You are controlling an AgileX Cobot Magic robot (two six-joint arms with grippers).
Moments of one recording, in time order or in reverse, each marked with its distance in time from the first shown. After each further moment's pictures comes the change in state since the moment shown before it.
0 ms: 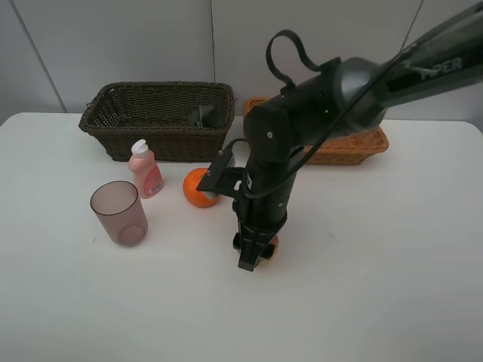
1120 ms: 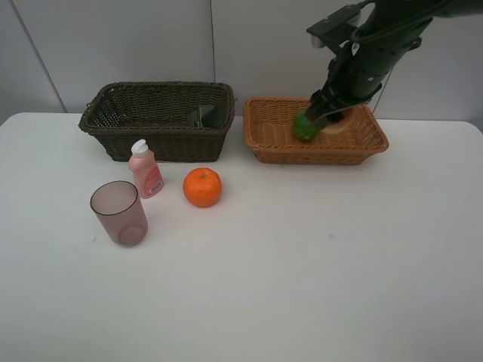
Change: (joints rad) left arm 0.000 0.000 0.000 0.000 0.000 0.000; right arm -0.389 -0.206 -0.146 -0.221 -0.025 0.287
